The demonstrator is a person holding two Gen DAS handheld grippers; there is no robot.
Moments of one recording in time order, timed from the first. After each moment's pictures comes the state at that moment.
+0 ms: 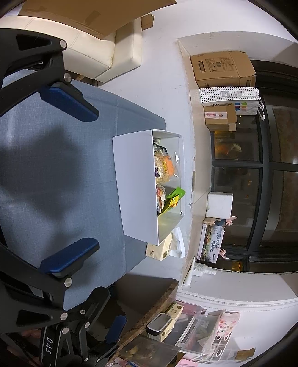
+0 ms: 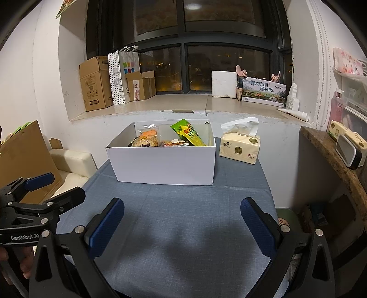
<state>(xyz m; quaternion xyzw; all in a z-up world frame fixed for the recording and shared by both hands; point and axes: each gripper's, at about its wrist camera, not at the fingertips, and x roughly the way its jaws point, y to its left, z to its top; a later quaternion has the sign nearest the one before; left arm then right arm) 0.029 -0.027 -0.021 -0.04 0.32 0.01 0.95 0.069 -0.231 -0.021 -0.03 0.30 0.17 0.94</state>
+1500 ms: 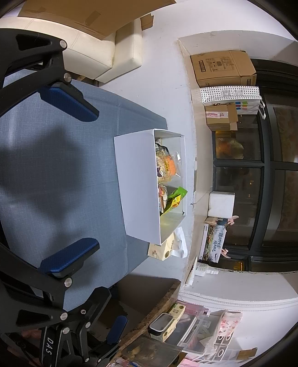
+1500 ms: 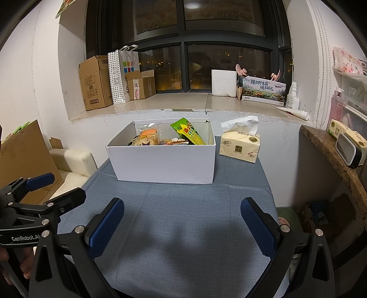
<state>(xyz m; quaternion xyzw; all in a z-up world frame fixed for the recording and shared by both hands) 0.027 -0.029 -0.022 -0.04 0.32 0.01 0.95 0.067 -0.229 -0.022 -0.03 0.30 0.17 0.94</state>
